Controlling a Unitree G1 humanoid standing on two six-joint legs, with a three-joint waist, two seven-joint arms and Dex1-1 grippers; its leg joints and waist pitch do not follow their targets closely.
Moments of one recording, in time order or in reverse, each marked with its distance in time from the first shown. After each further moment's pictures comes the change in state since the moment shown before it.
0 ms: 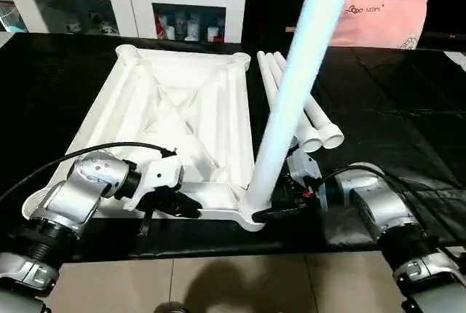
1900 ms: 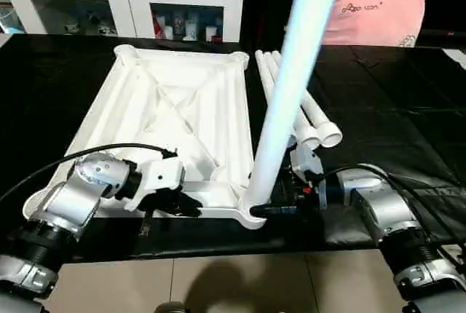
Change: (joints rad) left arm -0.013 0.005 -0.023 -0.003 0.024 -0.063 -0.009; right arm 0.013 -0.015 -0.017 -0.064 0.015 0.034 -0.008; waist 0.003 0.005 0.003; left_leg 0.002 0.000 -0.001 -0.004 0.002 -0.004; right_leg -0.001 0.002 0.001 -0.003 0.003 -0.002
